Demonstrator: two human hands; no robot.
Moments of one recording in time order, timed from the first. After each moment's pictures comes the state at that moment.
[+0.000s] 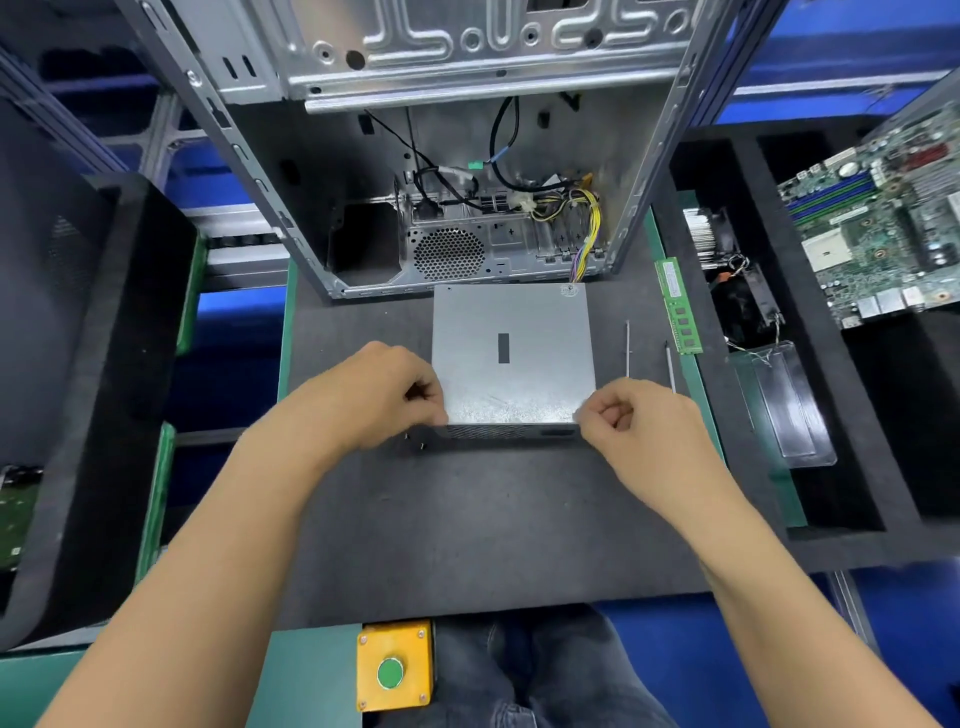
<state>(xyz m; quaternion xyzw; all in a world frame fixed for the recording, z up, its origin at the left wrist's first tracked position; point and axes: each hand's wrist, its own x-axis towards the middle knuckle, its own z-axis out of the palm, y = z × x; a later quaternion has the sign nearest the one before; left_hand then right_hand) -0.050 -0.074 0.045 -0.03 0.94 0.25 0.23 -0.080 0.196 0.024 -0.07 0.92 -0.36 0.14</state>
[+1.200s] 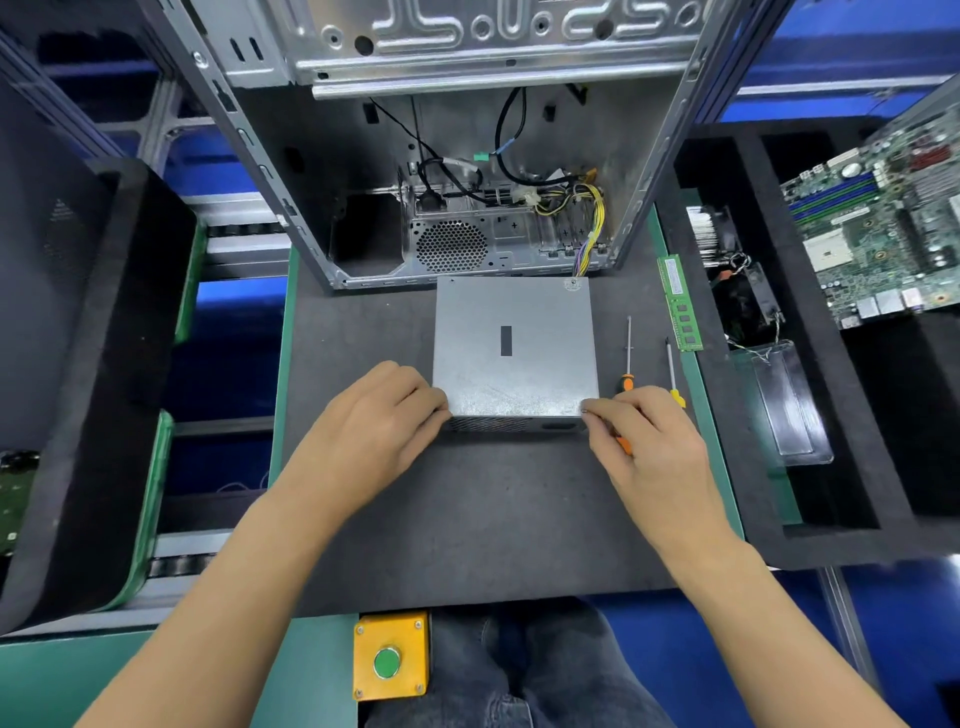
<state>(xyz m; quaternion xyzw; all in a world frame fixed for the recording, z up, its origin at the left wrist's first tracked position) 0.003 -0.062 0.013 0.14 0.97 0.16 -0.13 -0.060 0.214 -0.021 -0.26 0.90 -0.31 -0.16</state>
